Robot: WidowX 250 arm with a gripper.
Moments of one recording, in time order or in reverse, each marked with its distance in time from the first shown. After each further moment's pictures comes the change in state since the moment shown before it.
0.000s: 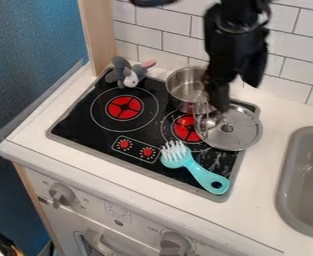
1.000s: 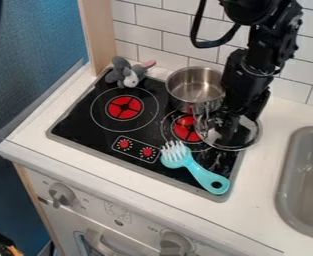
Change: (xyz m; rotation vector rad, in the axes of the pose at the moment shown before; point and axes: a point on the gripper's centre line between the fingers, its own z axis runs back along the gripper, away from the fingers) arm 0.009 -0.009 -0.074 0.183 -0.106 0.030
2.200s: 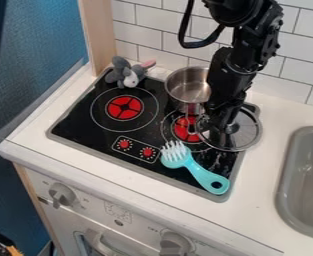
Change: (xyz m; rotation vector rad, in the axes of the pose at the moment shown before) arm 0.012 0.006 -0.014 0.017 -0.002 0.040
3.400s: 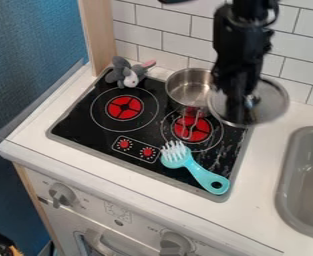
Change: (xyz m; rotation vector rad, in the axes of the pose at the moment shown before) arm 0.001 0.005 0.089 -0.148 0.116 -0.019
